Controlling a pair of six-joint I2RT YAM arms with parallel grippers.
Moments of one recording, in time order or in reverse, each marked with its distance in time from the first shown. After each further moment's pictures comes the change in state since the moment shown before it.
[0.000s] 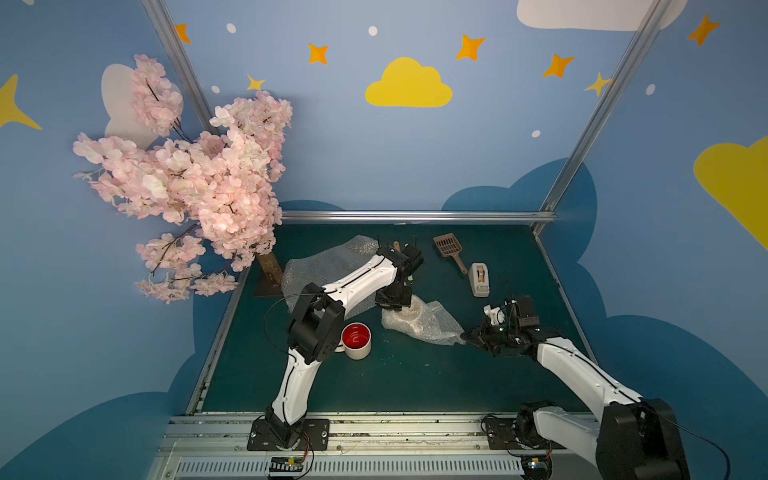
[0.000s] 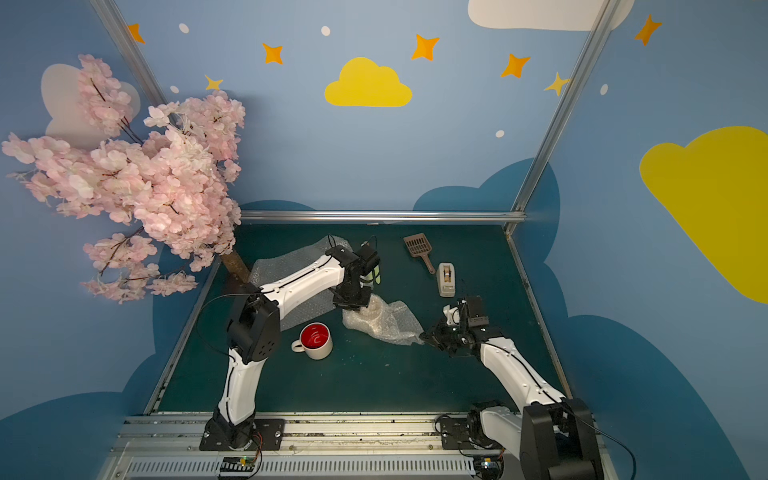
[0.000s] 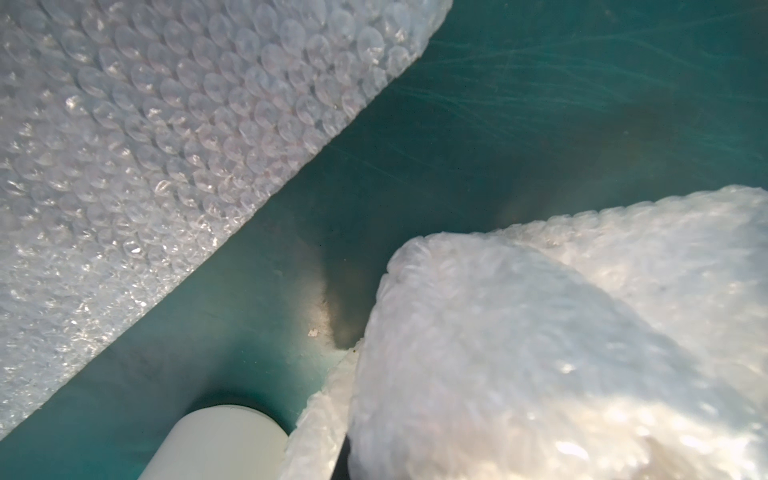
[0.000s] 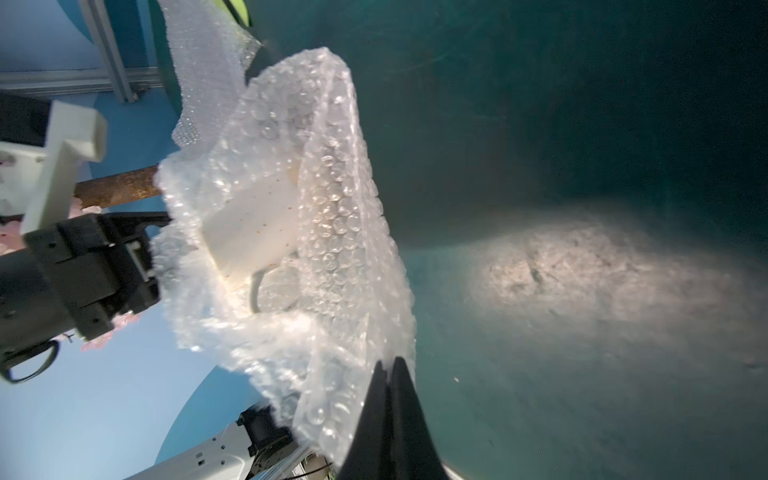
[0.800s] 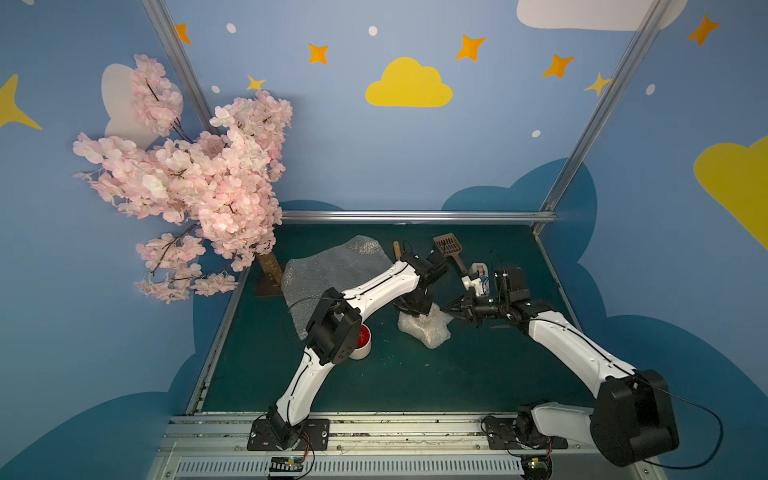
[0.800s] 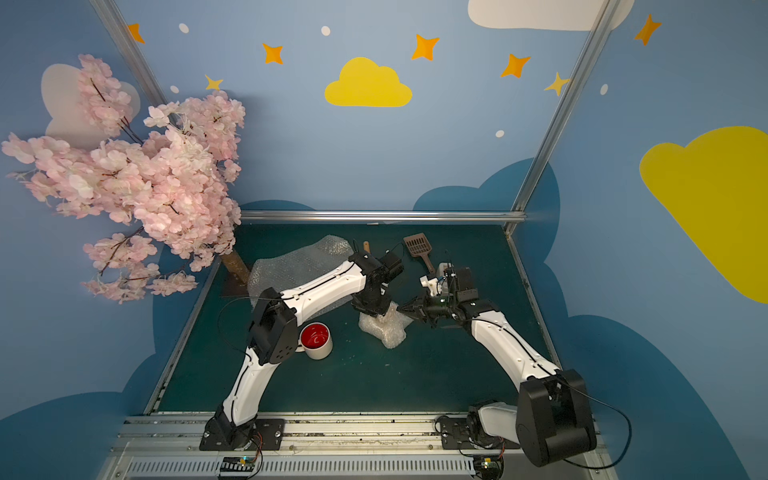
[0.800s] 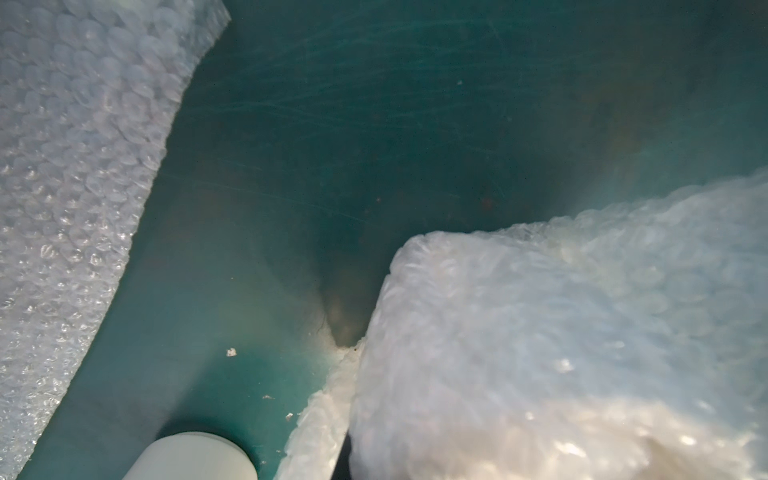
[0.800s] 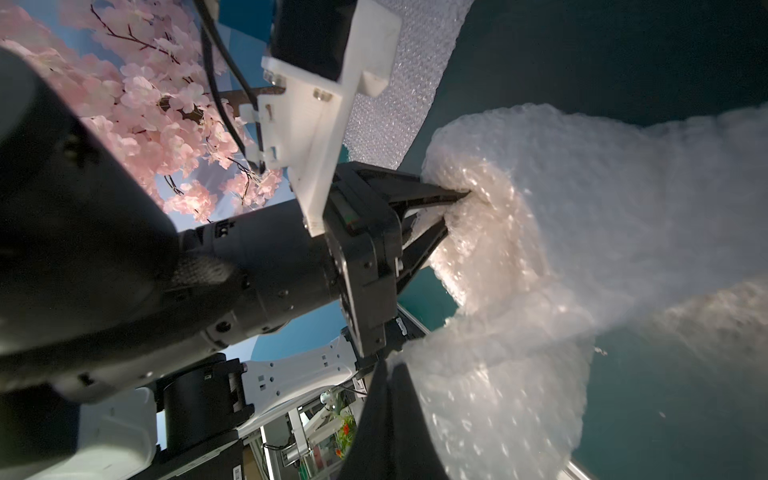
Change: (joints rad) left arm -0.124 0.114 0.187 -0.063 0.000 0.093; right arm 0.116 0.202 0.255 0.148 -0.257 0.095
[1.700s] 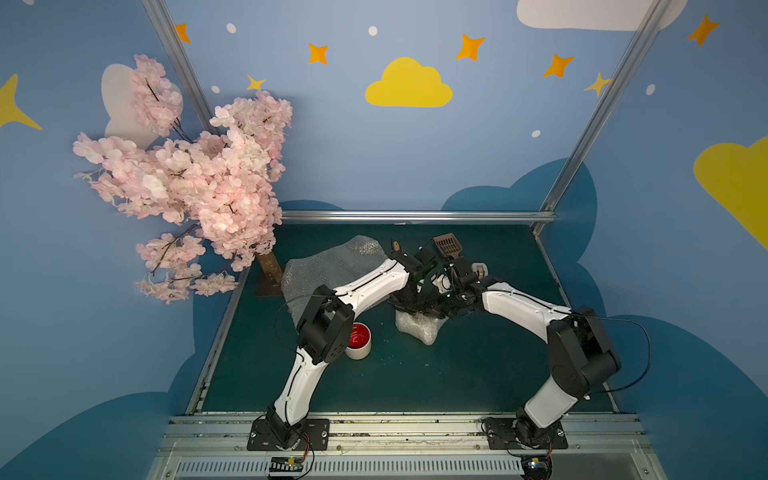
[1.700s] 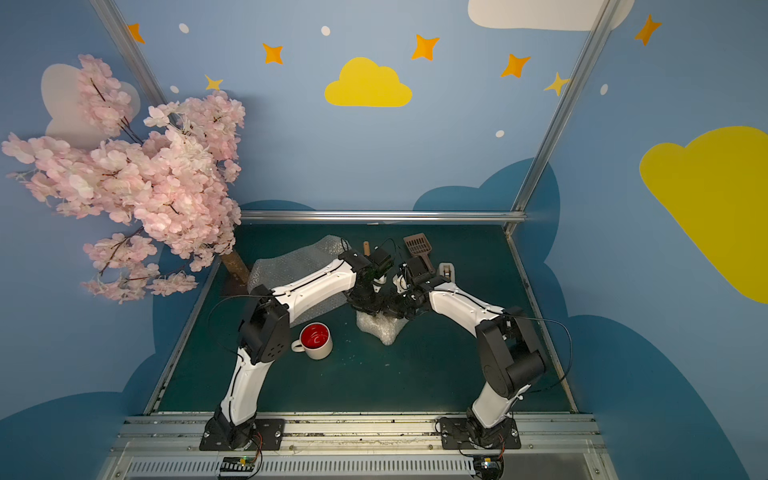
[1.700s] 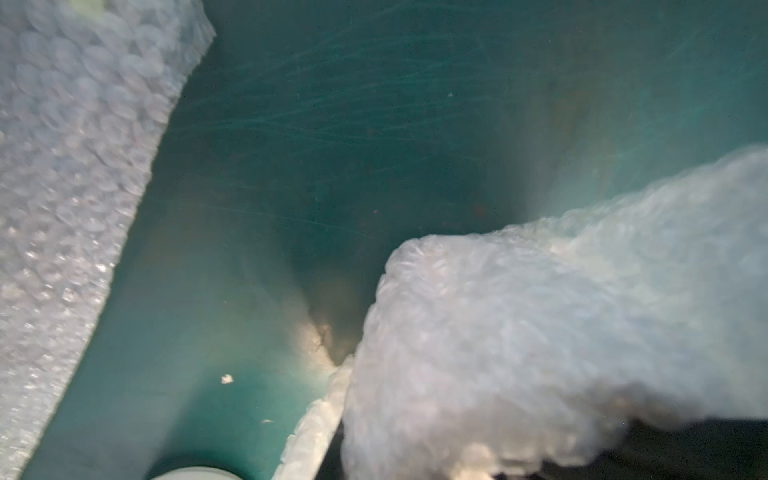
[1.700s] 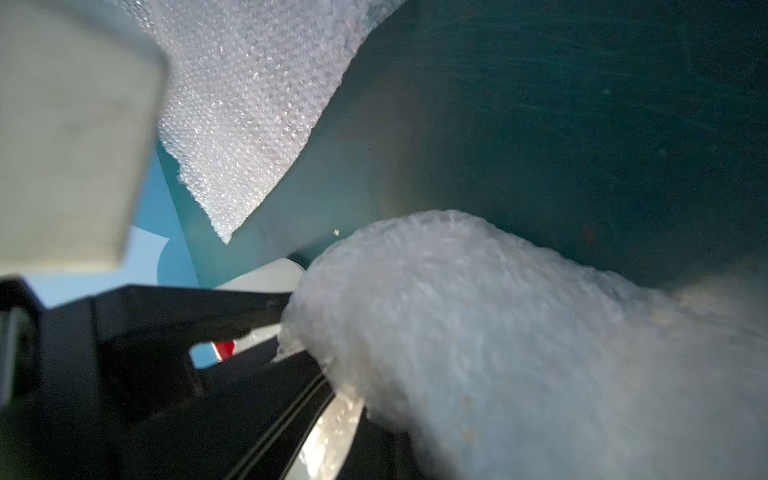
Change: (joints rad) left arm 0.059 -0.064 -0.127 0.115 0.093 0.078; right arm 0.236 0.395 0.307 -0.204 0.450 -0.220
